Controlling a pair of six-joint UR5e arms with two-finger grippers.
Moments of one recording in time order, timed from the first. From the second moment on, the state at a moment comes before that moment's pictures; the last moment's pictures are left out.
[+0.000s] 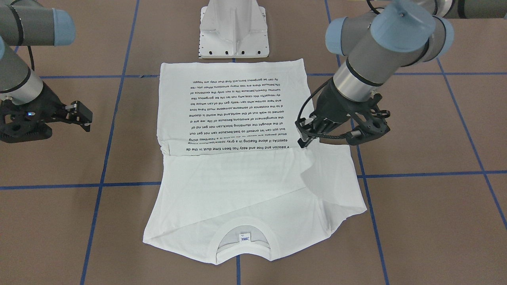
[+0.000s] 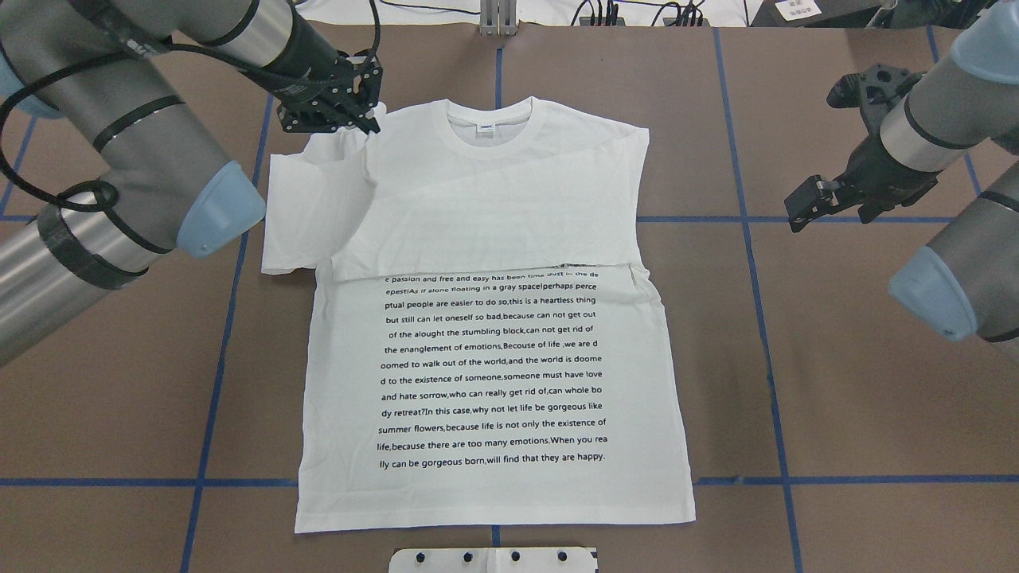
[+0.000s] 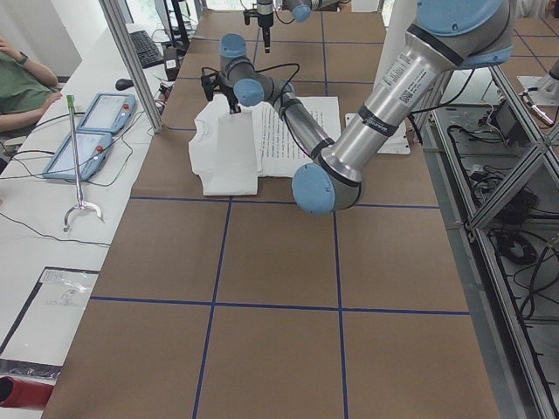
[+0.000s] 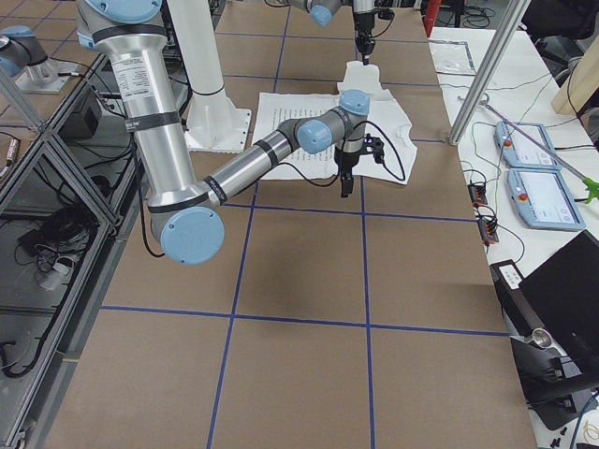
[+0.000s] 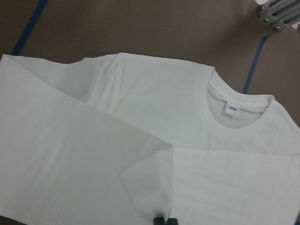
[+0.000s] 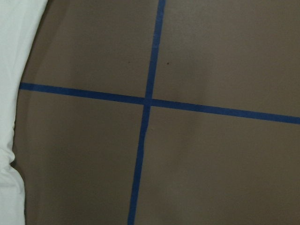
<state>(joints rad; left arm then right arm) -0.90 -2.34 -1.65 -1.79 -2.20 -1.54 1.00 -1.34 1.90 -1.66 2.18 0.60</state>
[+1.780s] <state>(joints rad) -0.57 -2.63 -1.23 -2.01 -1.94 -1.69 1.03 -1.35 1.85 -1.66 2.18 0.58</state>
